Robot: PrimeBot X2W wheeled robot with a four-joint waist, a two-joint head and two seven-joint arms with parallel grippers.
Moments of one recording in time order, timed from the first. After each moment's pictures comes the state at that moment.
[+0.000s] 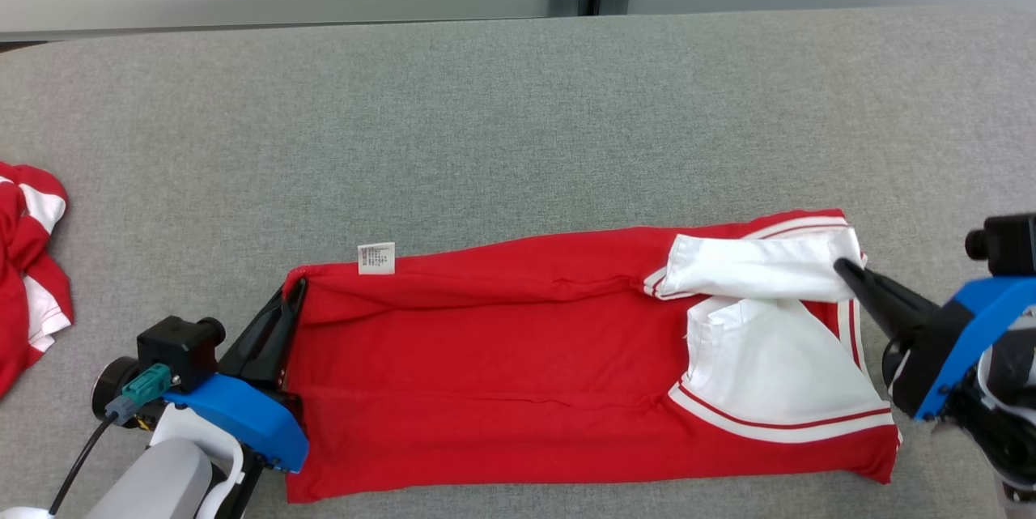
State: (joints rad) left arm -0.36 0.49 -0.62 0.45 -0.69 -0.10 -0.26; right arm -0.25 -0.38 0.04 0.05 0.68 0.13 0.56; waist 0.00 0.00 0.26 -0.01
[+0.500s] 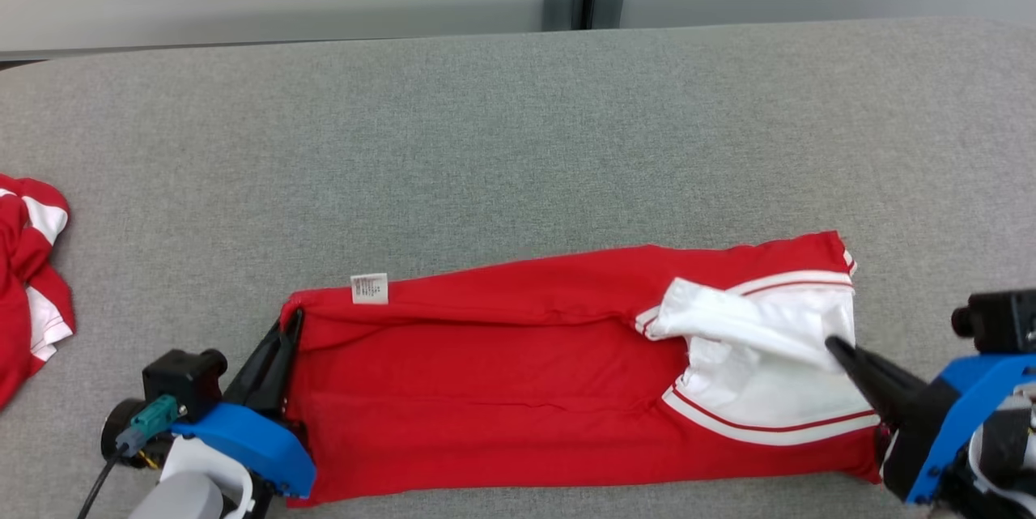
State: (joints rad) left arm -0.29 0.43 -0.55 0.48 -0.66 -0.08 -0.26; right arm -0.04 -0.24 -0.07 -0.17 0.58 0.13 0.69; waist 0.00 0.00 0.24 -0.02
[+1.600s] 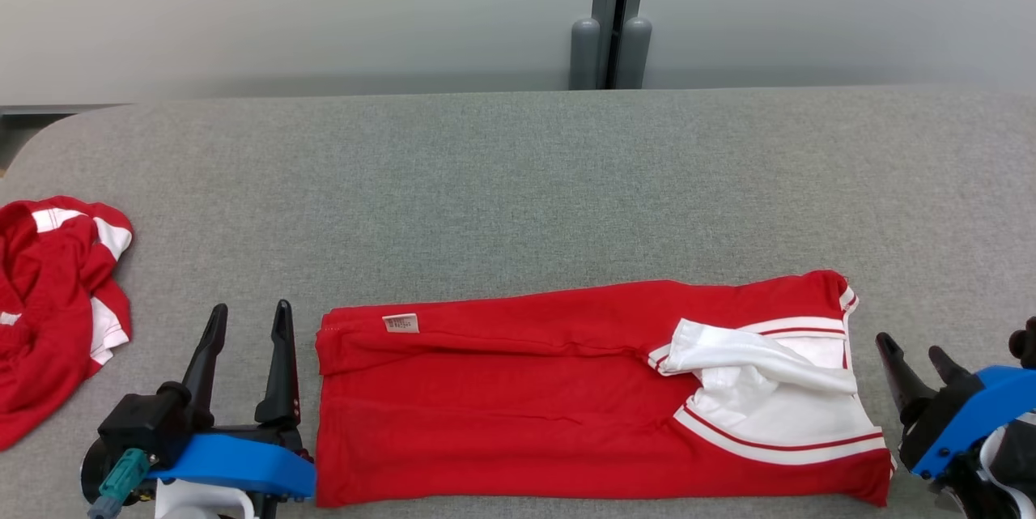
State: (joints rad) left arm -0.08 0.21 -0.14 0.25 -0.40 -0.06 -0.26; right arm -0.08 -0.05 -0.31 0.04 0.32 0.13 0.51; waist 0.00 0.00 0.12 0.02
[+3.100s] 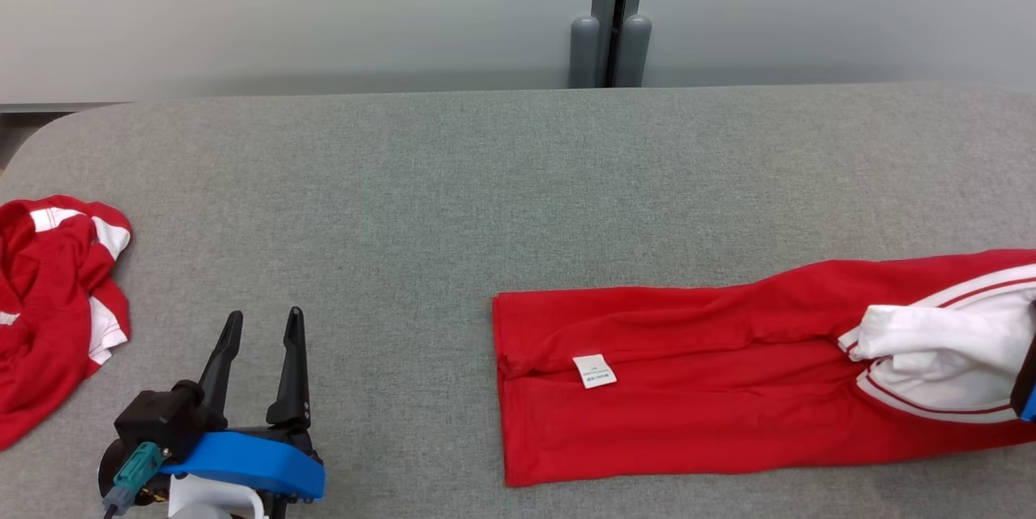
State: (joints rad) left arm -0.11 0.19 -0.15 0.34 -0.41 -0.11 -0.26; right arm -0.24 -0.18 -0.43 0.12 0.09 0.13 0.68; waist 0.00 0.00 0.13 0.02
